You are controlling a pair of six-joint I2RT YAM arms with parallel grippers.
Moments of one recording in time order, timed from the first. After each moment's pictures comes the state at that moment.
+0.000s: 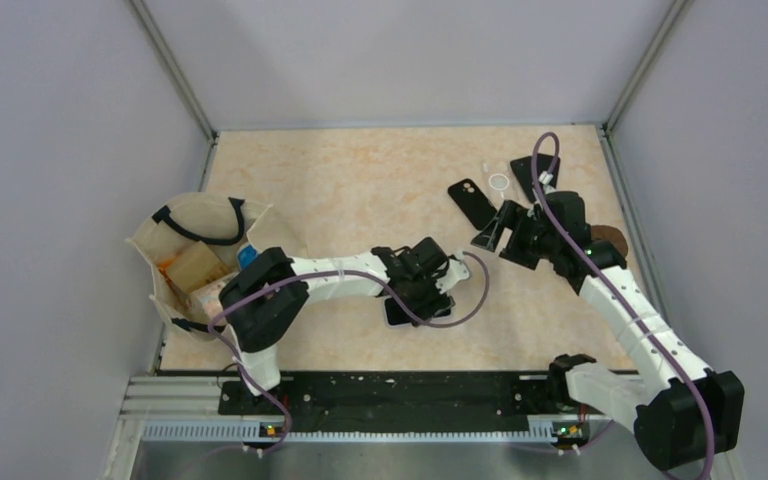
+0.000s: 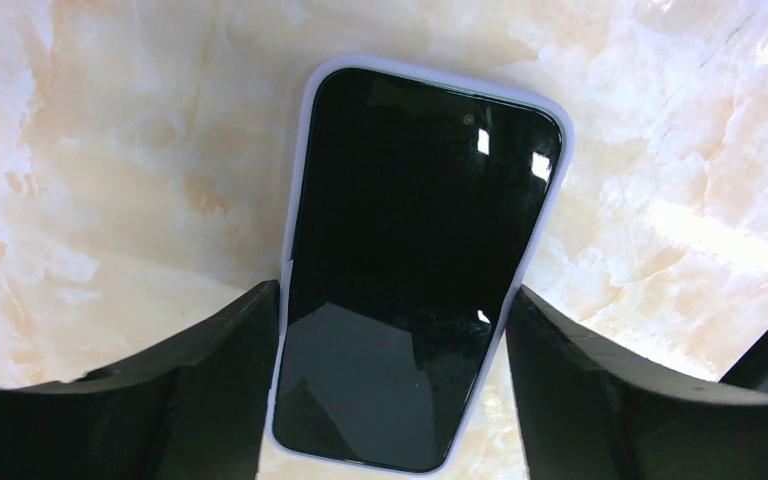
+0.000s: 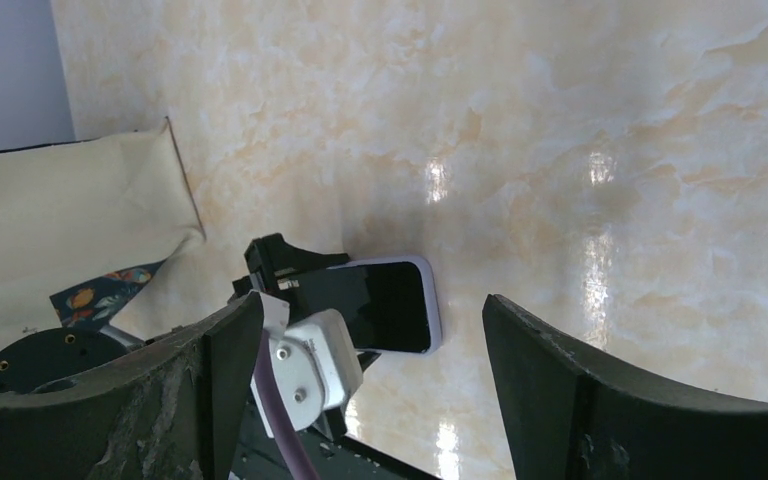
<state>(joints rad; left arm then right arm) -1.00 1.82 1.13 -0.42 0.09 0.16 0.26 1.02 0.82 -0.50 -0.27 0.65</state>
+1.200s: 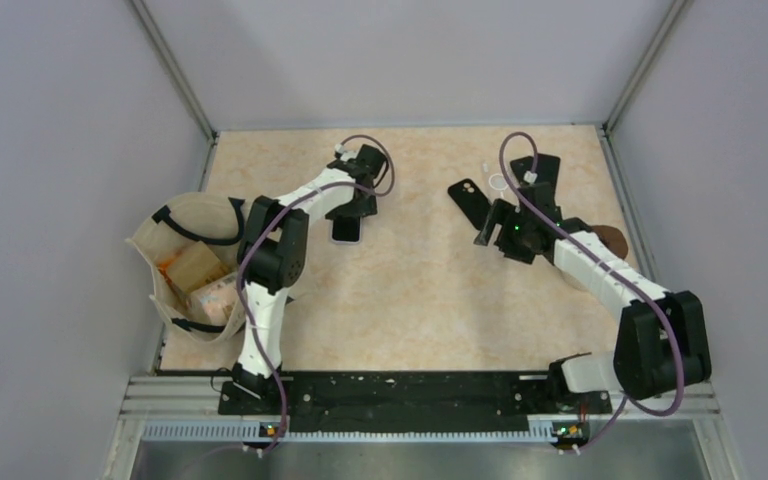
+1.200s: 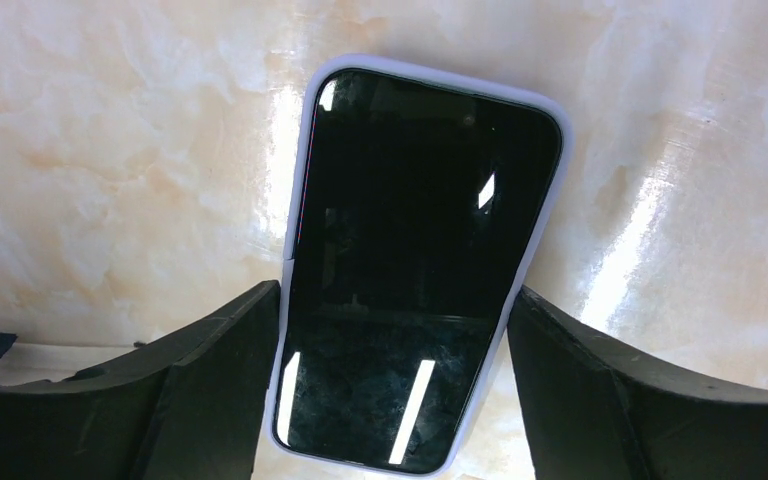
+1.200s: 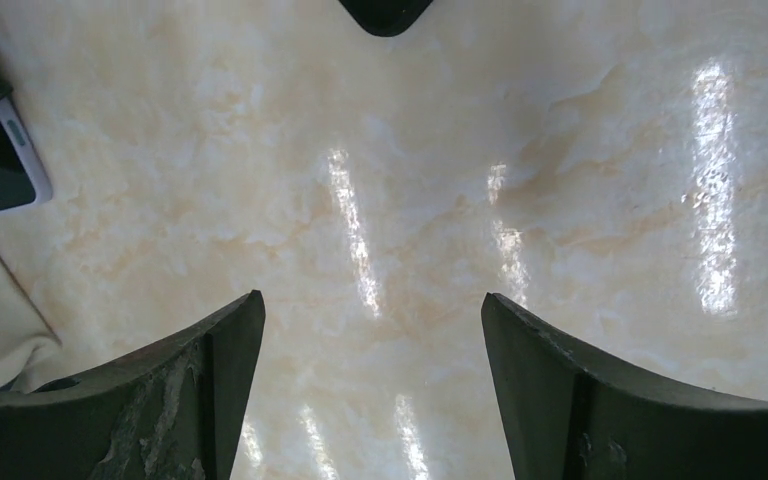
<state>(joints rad) -0.46 2.19 1.71 -0.72 -0.48 -0.55 0.26 1.32 0.86 -0.43 -0.09 0.62</state>
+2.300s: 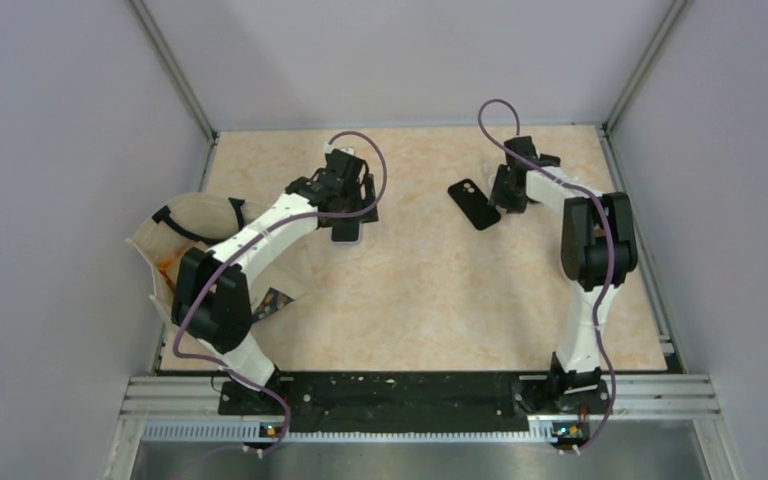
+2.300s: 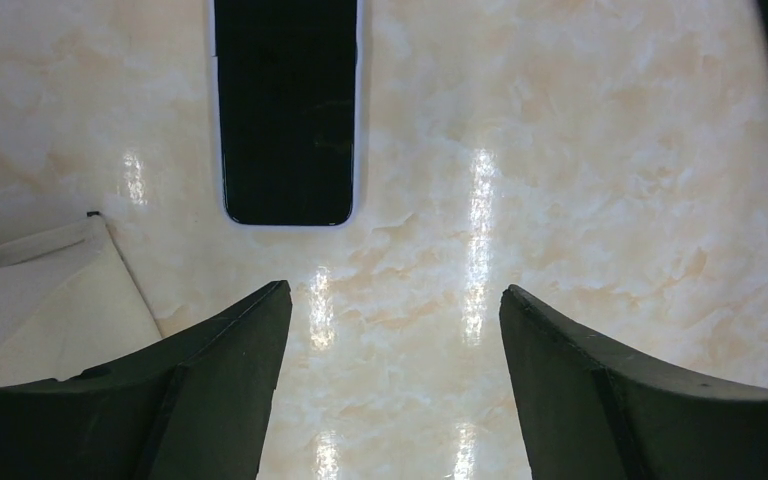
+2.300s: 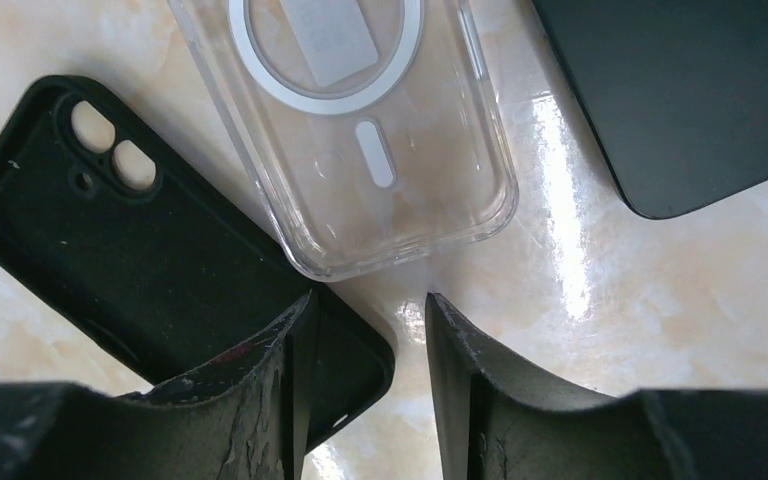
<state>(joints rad) -0.50 1.66 1.35 -0.60 -0.17 -0.53 0.15 2.04 1.45 -0.45 0.10 0.42</state>
